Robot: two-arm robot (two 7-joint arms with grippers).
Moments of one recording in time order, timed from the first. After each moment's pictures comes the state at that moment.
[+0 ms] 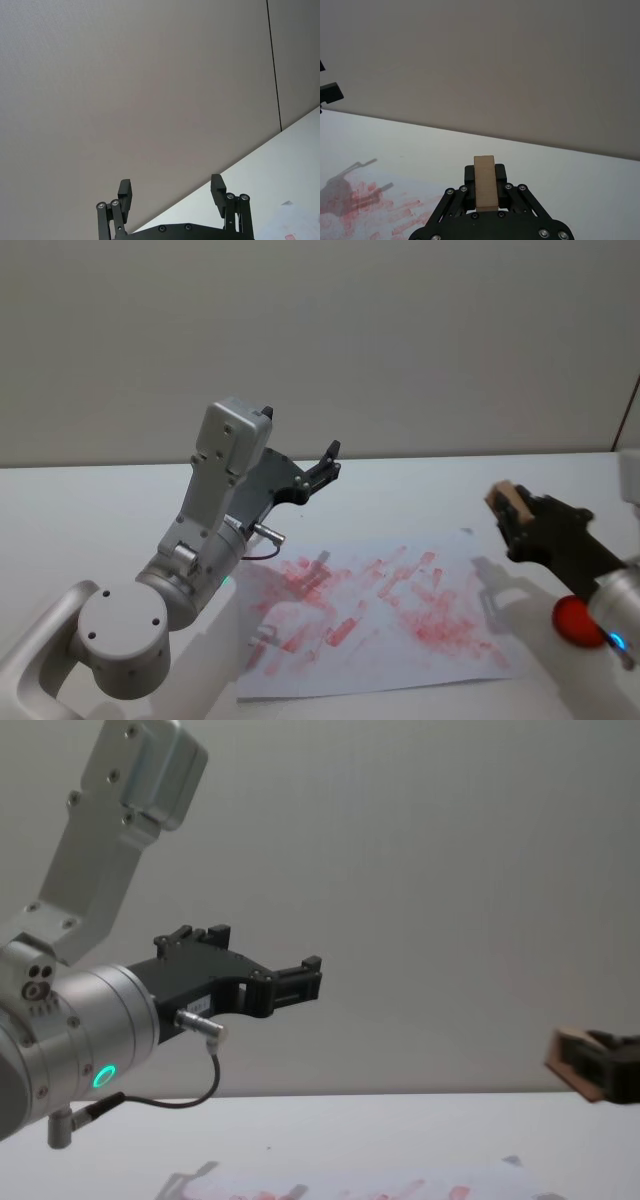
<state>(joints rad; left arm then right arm) -0.24 0.38 0.45 -1.63 -0.20 0.01 -0.01 0.00 0.31 -0.22 -1.72 0.30 0.16 0.17</state>
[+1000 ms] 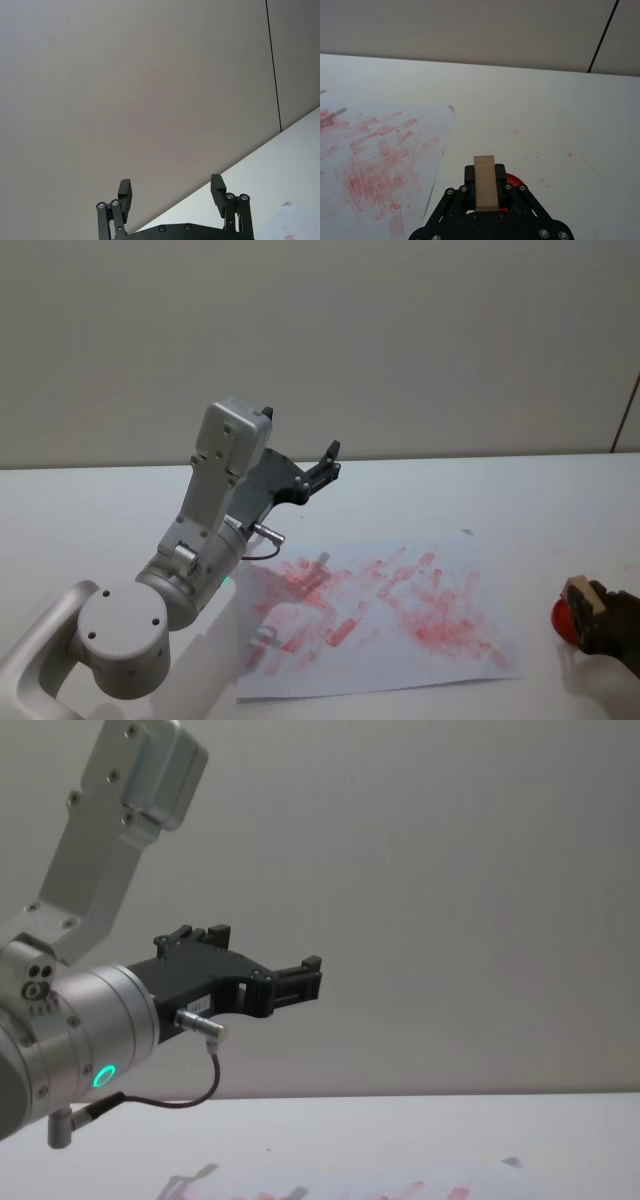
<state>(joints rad) -0.24 0.38 0.45 -1.63 -0.20 0.01 -0.01 -0.25 0.45 -0.15 -1.88 0.39 0.29 0.00</state>
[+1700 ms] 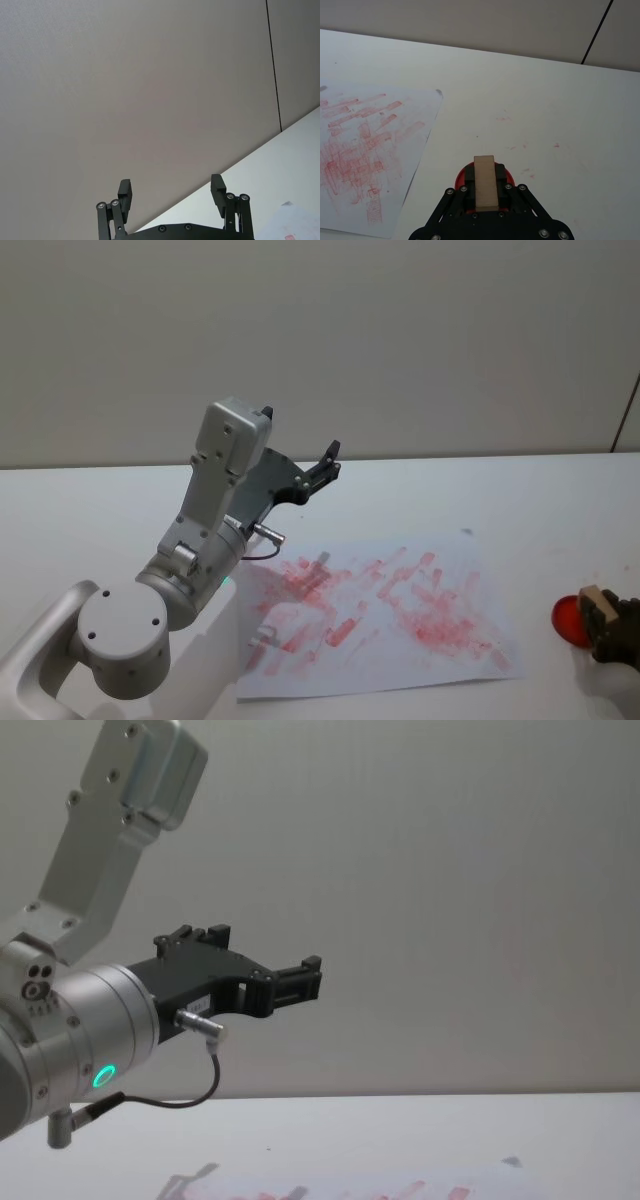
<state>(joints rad) -0.24 0.38 0.45 -1.63 -0.20 0.01 -0.01 -0.25 0.47 -0.13 -1.87 0.35 0.35 0.02</state>
